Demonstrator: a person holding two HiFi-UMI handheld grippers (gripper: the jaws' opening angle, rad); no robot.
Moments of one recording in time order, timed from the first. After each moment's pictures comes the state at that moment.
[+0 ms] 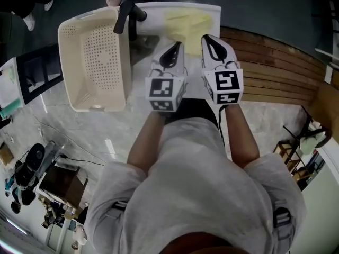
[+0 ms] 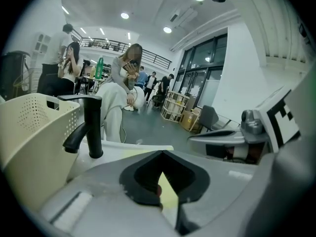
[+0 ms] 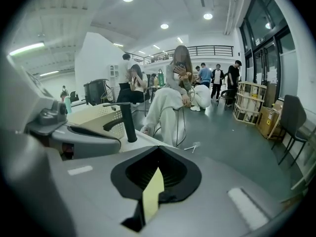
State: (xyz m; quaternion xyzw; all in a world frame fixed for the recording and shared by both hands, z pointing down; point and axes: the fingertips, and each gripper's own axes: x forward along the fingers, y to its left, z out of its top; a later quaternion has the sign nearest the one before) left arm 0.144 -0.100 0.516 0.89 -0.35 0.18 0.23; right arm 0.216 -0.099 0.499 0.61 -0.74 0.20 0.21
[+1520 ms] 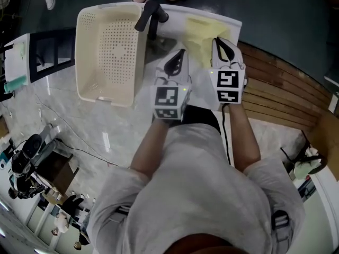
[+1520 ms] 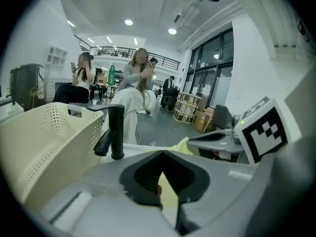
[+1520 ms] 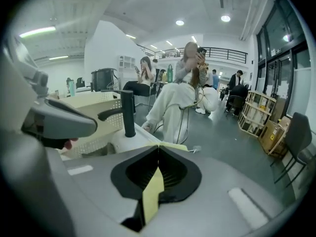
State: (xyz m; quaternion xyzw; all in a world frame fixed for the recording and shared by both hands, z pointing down) left arm 0.105 -0.110 0.511 0.86 -0.43 0.18 0.21; right arm 0.207 -0.133 0.526 0.59 -0.75 0.15 0.27
